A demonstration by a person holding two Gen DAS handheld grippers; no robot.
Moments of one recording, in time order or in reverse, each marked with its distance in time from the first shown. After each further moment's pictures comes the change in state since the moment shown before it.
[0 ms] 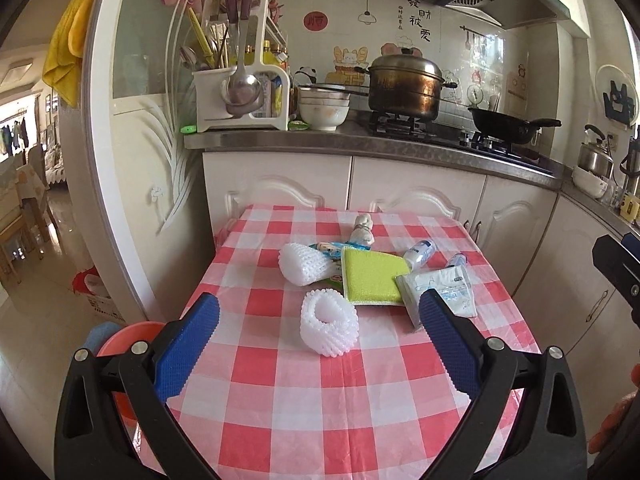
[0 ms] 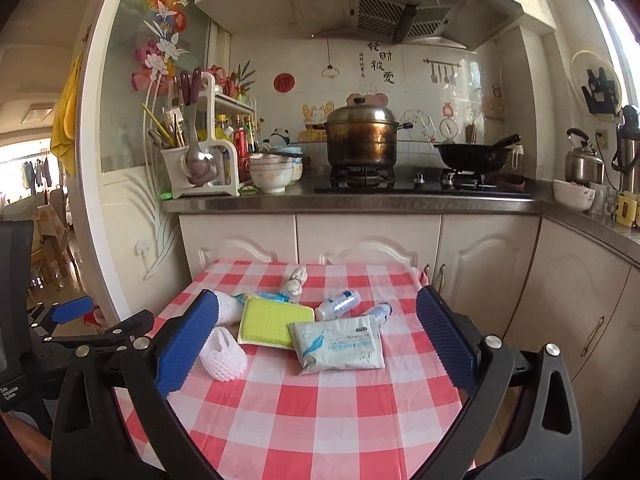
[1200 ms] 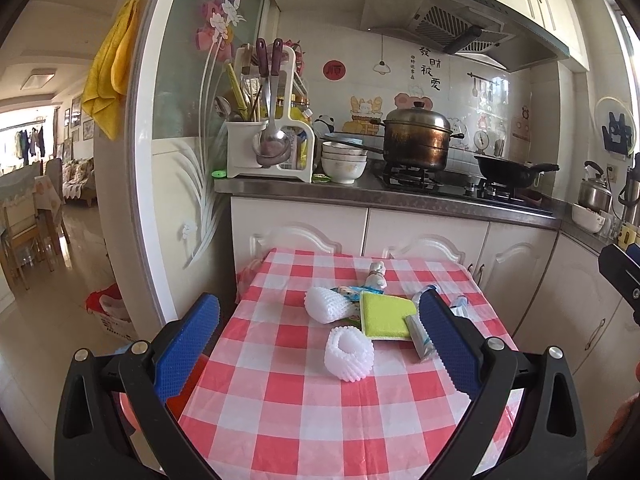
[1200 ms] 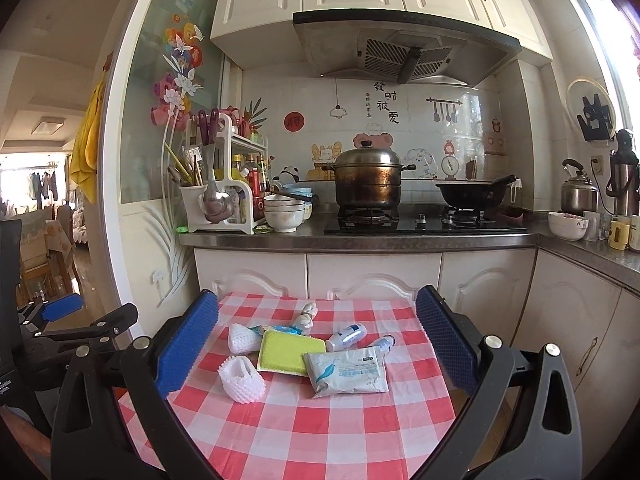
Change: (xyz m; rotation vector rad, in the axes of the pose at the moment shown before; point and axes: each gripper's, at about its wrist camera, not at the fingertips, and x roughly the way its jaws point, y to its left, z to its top) left arm -0.067 0.030 0.016 -0.031 -0.145 0.032; right arm -0.048 0.017 0.026 -0.008 -0.104 0.020
